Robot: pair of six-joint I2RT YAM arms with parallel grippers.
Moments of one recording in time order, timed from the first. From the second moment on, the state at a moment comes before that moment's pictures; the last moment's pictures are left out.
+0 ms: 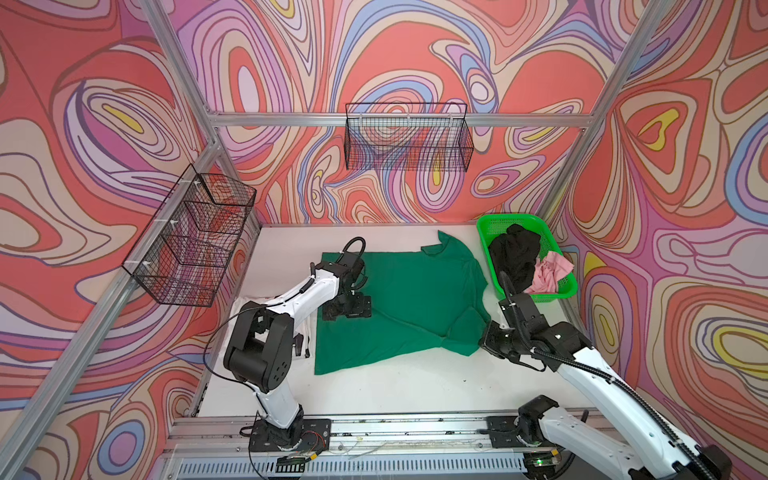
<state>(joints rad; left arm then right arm) -0.40 1.72 1.24 -0.95 0.04 -0.47 0.40 0.85 0.79 -1.01 -0.16 0.87</state>
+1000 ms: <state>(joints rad) -0.41 1.73 1.25 -0.96 0.00 -0.47 0.94 0.88 0.72 -1.02 0.07 1.33</state>
